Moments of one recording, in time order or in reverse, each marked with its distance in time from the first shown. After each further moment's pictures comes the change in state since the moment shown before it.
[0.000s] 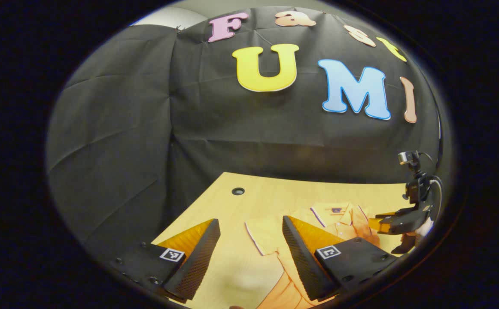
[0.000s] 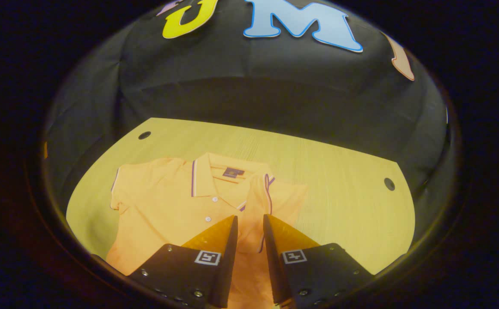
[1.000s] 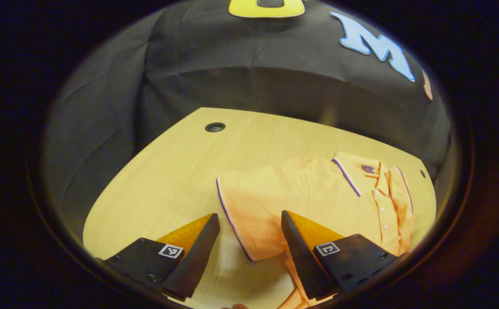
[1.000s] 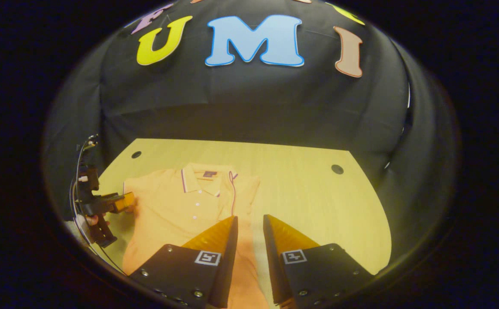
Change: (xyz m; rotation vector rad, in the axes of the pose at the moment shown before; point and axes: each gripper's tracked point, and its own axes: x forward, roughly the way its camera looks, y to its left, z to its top) left arm 0.176 -0.016 -0.166 -0.072 0.331 -0.042; right arm -0.138 -0.042 -0.021 0.158 -0.029 -0.172
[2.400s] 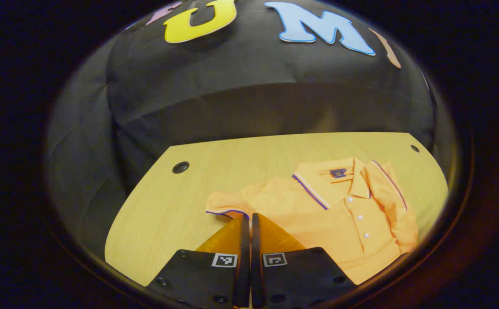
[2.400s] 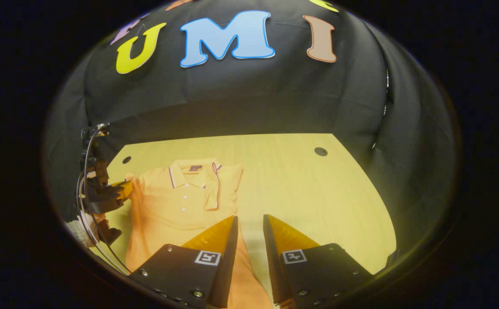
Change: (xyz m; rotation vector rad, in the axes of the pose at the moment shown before) left arm -0.013 -0.120 0.049 0.310 -0.144 -0.097; right arm -0.016 -0.029 -0.025 0.106 0.035 -0.042
